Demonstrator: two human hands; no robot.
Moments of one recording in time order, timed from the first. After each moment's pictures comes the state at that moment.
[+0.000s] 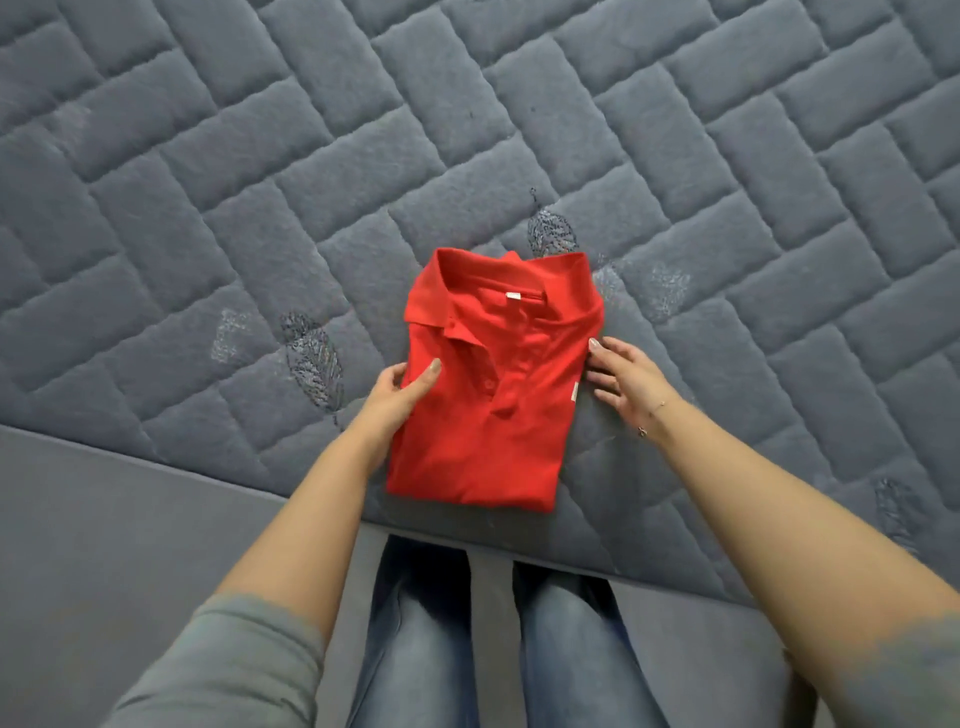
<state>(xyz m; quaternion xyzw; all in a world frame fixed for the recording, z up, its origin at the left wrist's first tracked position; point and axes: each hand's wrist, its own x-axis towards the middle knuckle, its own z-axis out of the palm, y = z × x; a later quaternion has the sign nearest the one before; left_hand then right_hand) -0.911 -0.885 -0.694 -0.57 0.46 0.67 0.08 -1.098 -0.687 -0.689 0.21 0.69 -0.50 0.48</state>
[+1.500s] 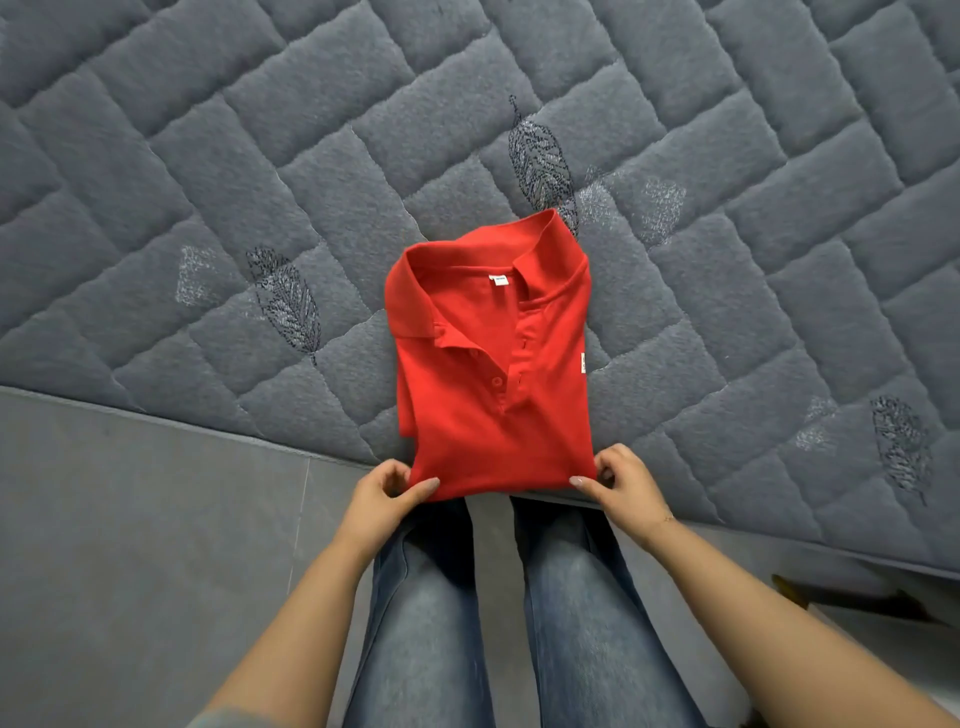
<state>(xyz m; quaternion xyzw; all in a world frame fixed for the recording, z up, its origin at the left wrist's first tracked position) -0.768 -0.785 -0.694 -0.54 0.54 0.62 0.18 -0.951 -0.546 -0.702 -0.09 0.85 -0.23 0.47</state>
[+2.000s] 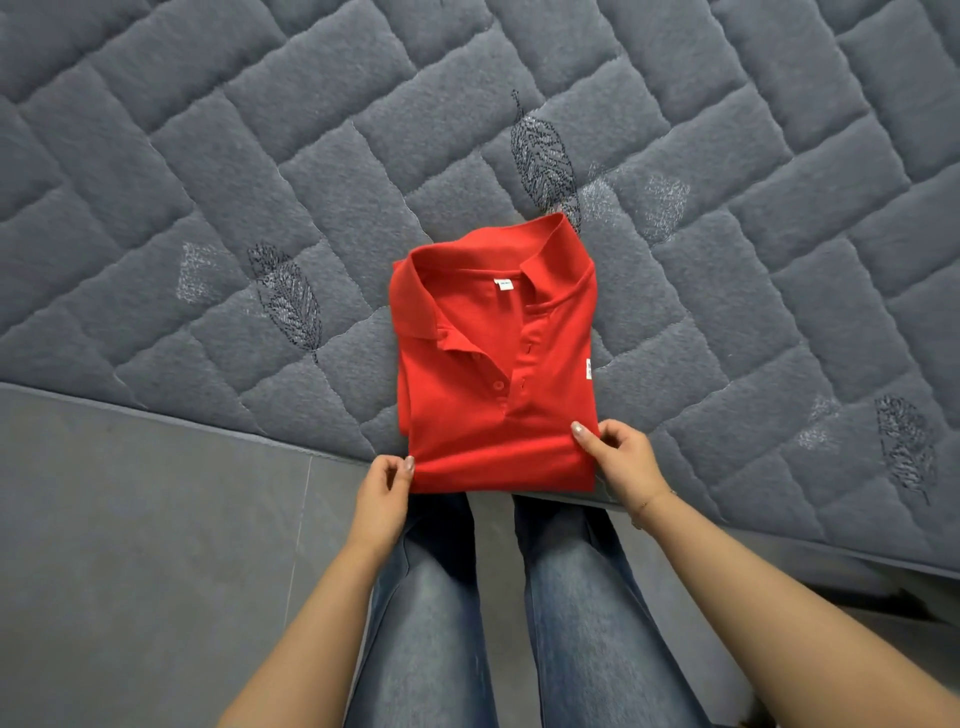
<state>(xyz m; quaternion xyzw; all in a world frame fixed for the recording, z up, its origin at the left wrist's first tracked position) -0.770 -0.775 -0.697 -0.59 0.56 0.57 0.13 -0.964 -0.573 -0.706 0.14 0.75 -0.44 0.48</state>
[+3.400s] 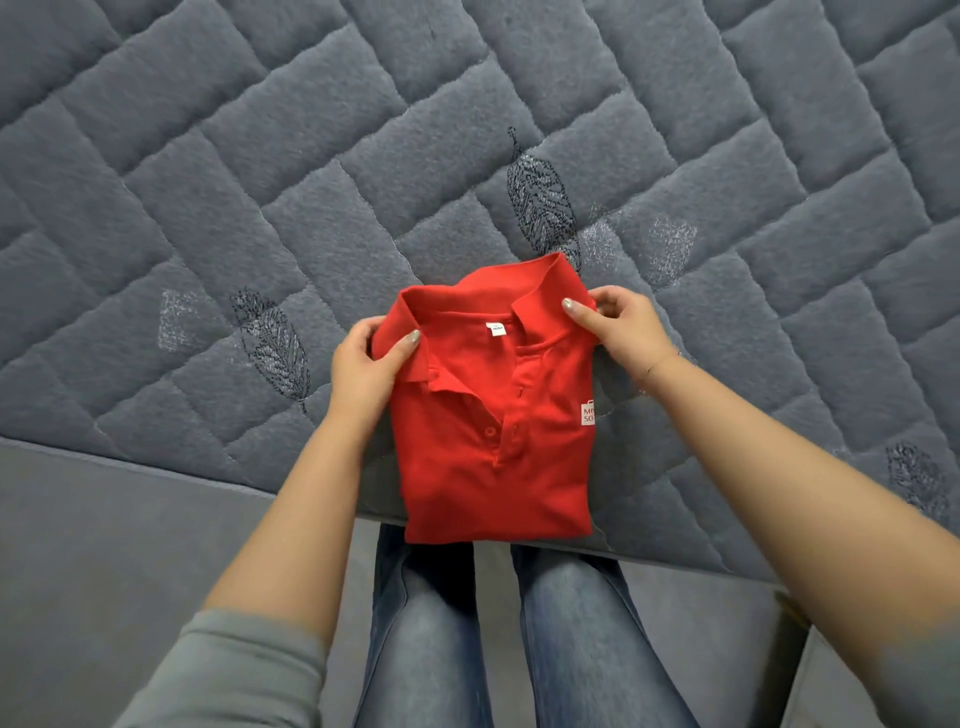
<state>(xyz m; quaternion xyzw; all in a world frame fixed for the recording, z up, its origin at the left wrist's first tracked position) -0.930 -0.890 -0.712 -0.53 0.63 0.57 0.01 -1.126 -0.689 -0.721 0.00 0.79 -0.44 0.42</state>
